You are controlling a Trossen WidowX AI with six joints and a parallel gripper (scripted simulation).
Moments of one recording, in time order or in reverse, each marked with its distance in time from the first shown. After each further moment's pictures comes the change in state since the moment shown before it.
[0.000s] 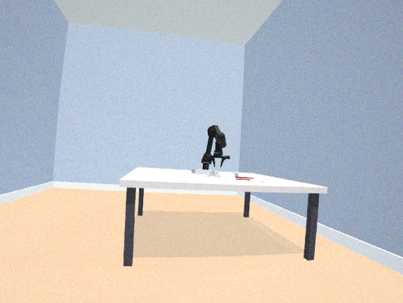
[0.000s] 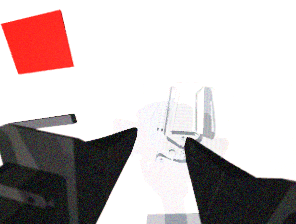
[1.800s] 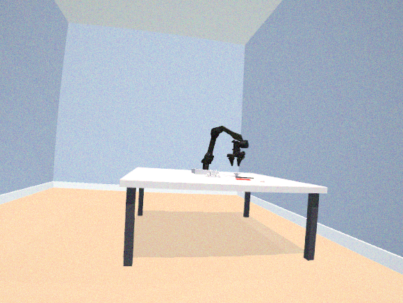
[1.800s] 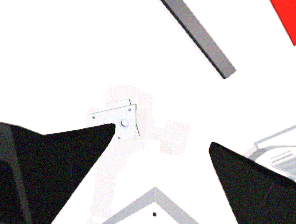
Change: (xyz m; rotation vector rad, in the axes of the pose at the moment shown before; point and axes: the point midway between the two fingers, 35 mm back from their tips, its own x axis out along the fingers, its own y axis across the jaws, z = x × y) arm -0.019 0.138 -0.145 -0.984 0.001 0.000
